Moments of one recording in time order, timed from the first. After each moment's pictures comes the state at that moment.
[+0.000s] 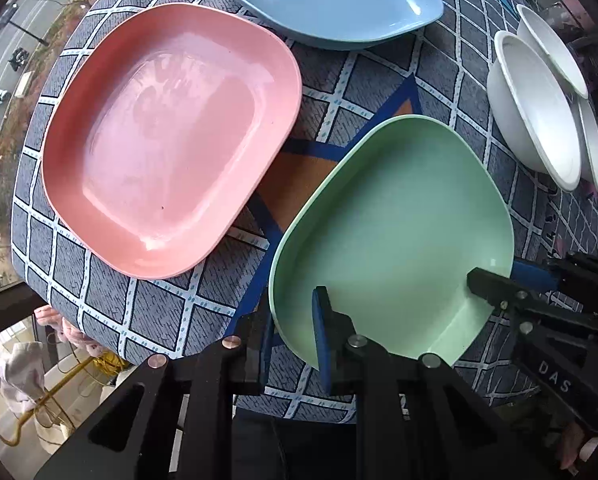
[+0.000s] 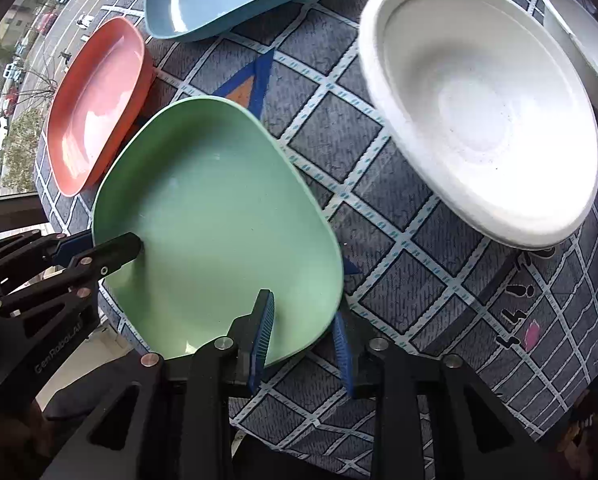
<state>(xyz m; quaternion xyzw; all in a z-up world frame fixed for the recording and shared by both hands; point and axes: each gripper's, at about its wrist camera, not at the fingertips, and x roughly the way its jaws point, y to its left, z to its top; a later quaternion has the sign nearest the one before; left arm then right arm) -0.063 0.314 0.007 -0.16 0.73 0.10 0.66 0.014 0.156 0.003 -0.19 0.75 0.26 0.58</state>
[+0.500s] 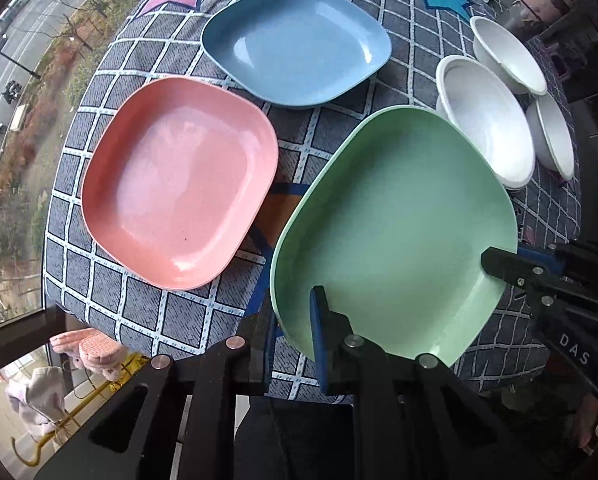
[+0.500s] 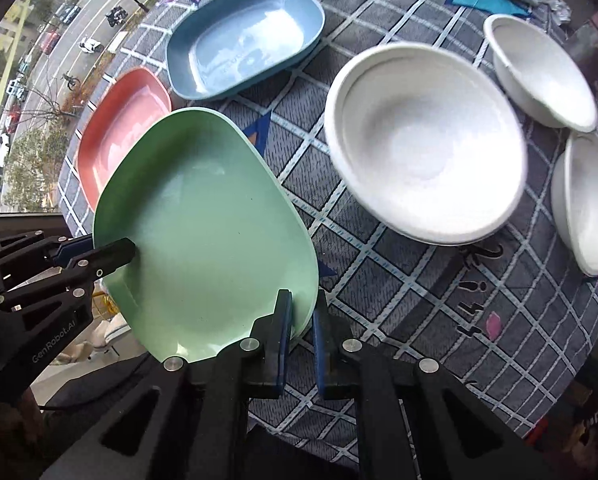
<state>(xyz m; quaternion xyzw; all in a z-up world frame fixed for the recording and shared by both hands) -0.057 0.300 0.060 -0.13 0.70 0.08 0.70 0.007 0.133 0.056 -0.17 0.71 0.27 0.63</state>
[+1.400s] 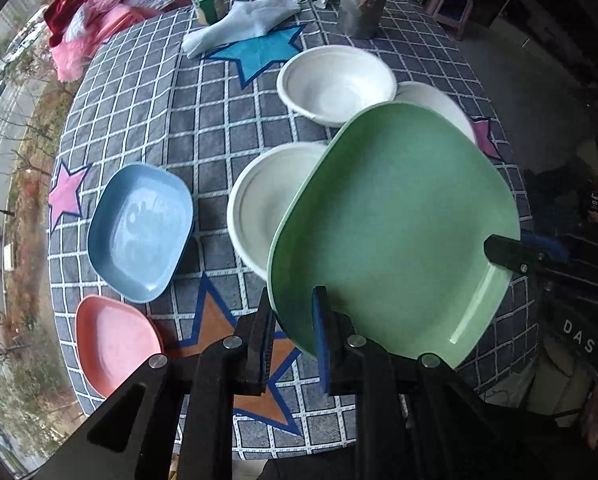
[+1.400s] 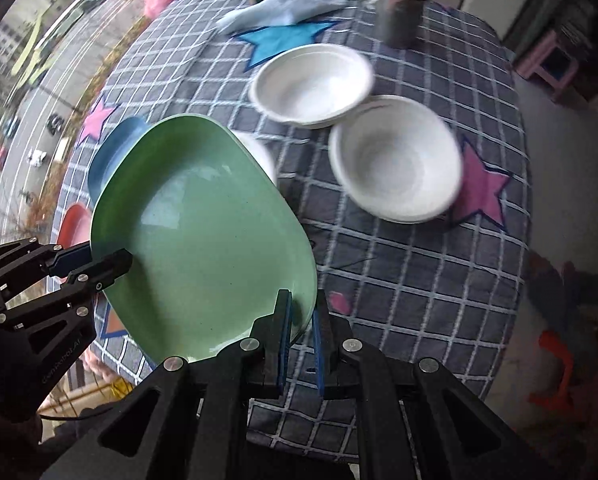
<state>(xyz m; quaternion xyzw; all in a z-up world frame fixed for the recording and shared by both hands) 0.045 0.170 0.128 0.03 0.65 -0.05 0.76 0.068 0.009 0.142 -0.06 0.68 0.13 0.72</state>
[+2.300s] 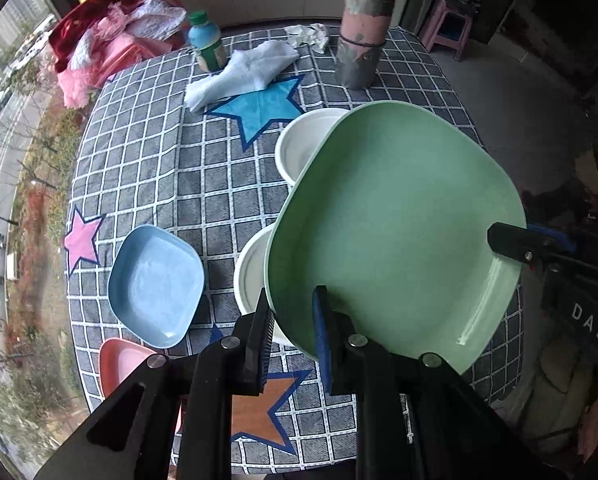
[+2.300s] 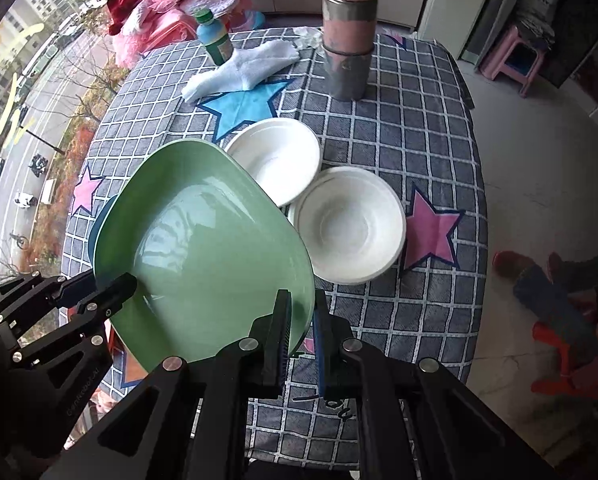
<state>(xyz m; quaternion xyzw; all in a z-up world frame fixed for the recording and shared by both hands) 0.081 0.168 0.171 0.03 0.63 -0.04 0.78 0.113 0.013 0.192 -0.05 0.65 0.10 0.75</state>
